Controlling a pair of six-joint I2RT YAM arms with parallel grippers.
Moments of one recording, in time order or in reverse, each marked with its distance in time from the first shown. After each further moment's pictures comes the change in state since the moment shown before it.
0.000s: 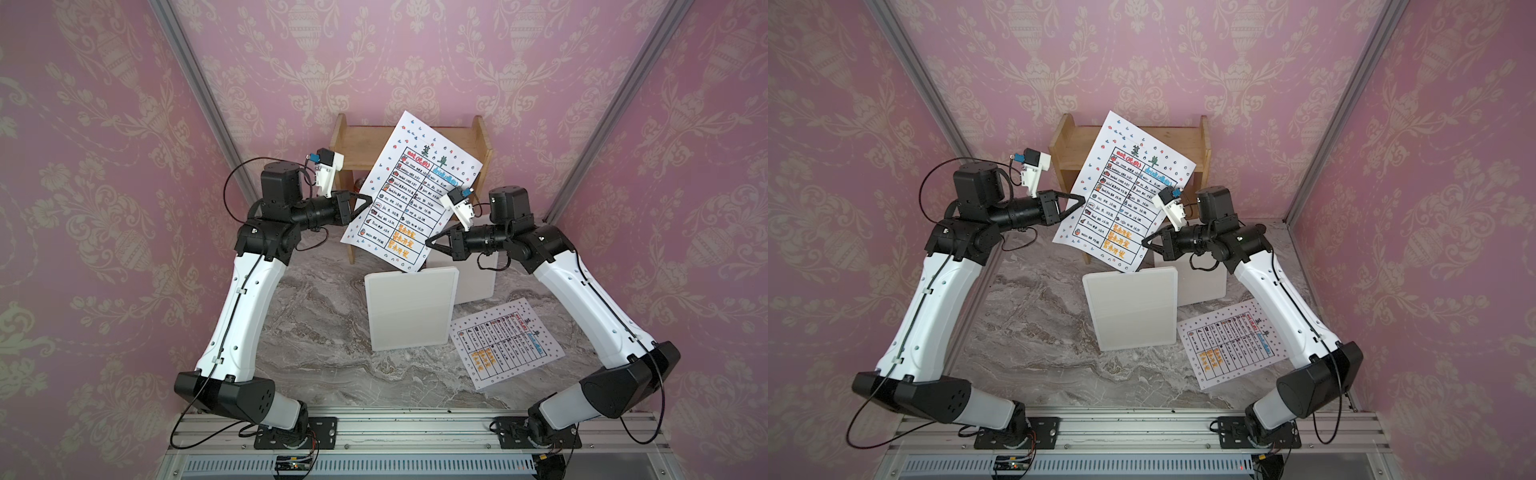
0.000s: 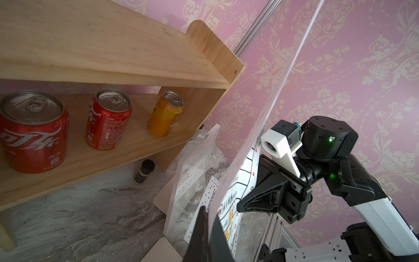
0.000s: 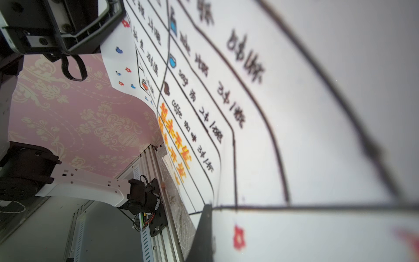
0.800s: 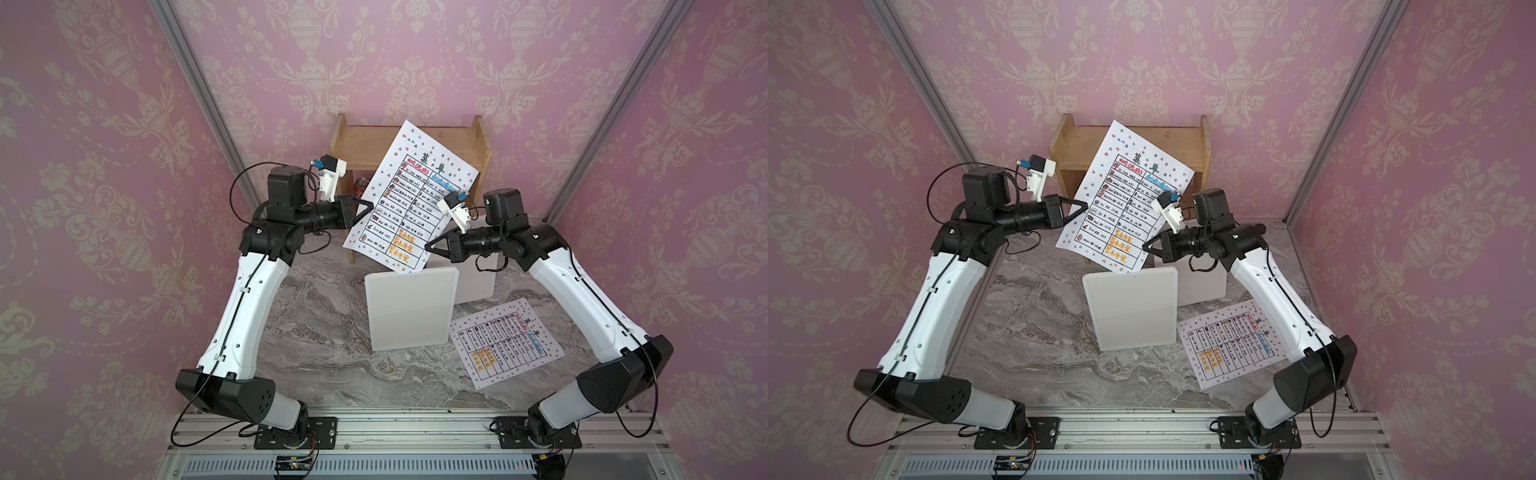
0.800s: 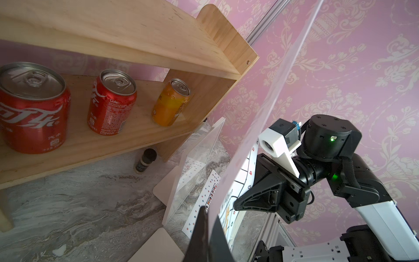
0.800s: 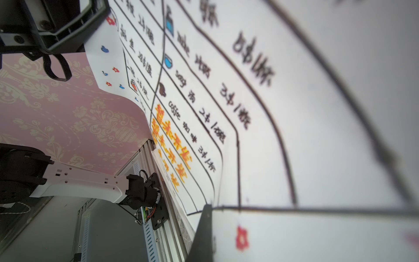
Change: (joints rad) left arm -0.013 0.000 -0.044 -0.014 -0.019 -0.013; right arm 0.000 0.030 0.003 -0.047 0.011 -0.001
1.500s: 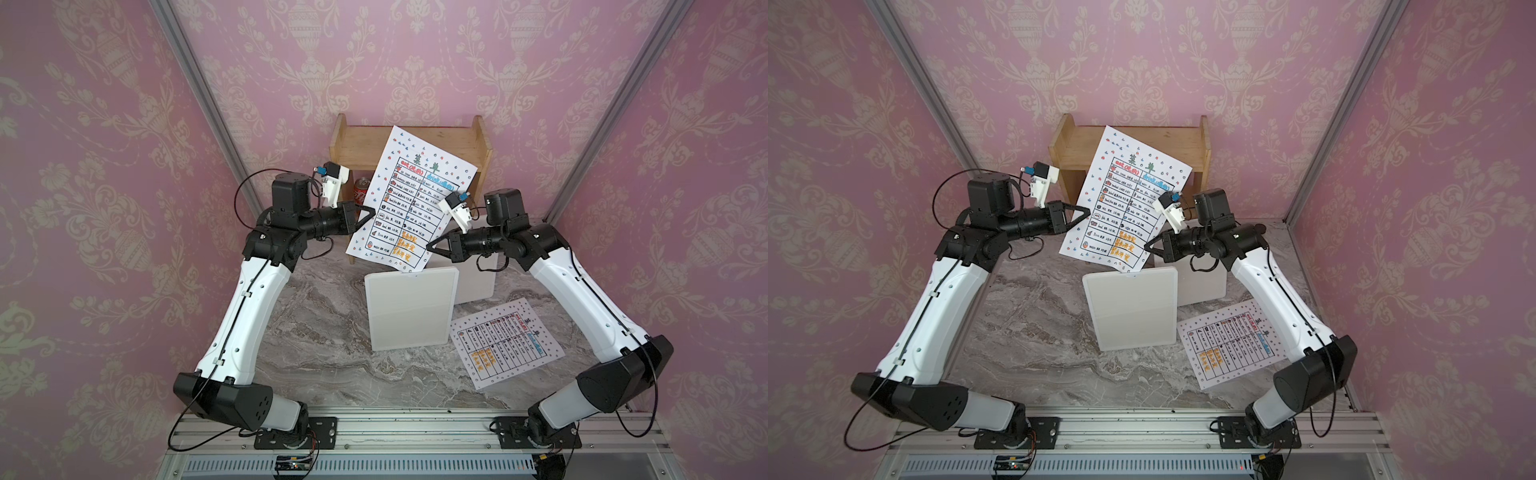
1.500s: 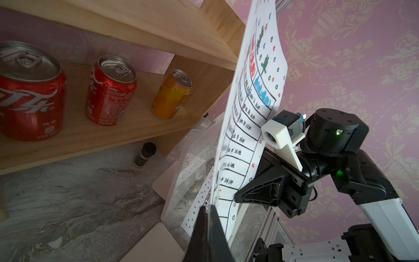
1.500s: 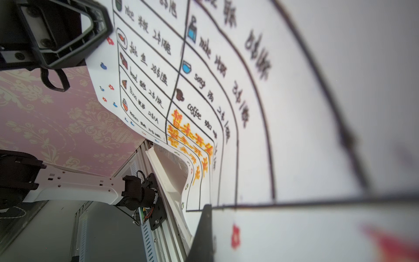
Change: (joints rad) left arm -0.021 -0.034 -0.066 0.026 -0.021 -0.015; right arm -0.007 0.000 0.000 -0.010 0.010 -0.001
